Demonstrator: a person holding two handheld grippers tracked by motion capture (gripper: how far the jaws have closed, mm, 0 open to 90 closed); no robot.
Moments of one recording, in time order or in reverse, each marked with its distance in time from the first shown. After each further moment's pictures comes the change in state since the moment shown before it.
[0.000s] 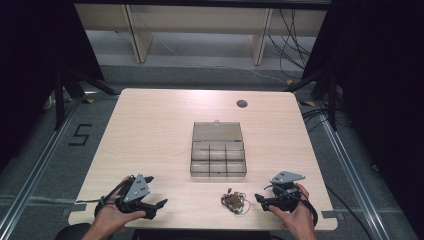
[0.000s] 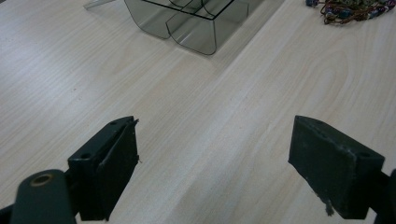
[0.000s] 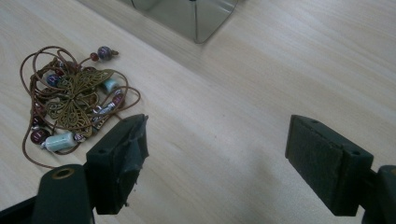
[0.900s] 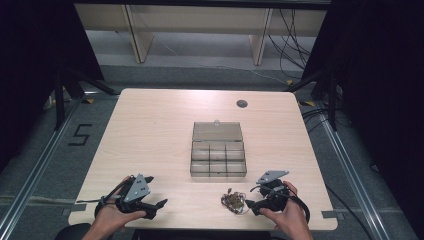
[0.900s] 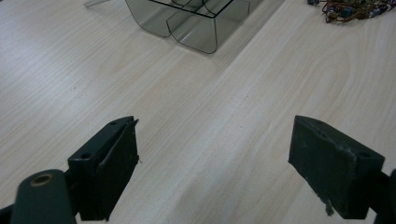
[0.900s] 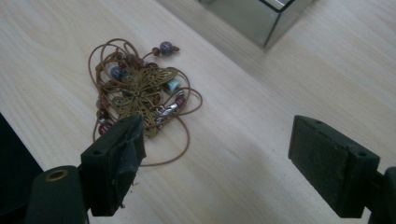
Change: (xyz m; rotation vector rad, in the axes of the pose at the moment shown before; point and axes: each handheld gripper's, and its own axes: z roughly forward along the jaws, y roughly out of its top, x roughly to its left) left arm 0.000 -0.001 0.001 0.005 -0.003 -0.004; right arm 0.027 0.025 0.003 0.114 0.072 -0.125
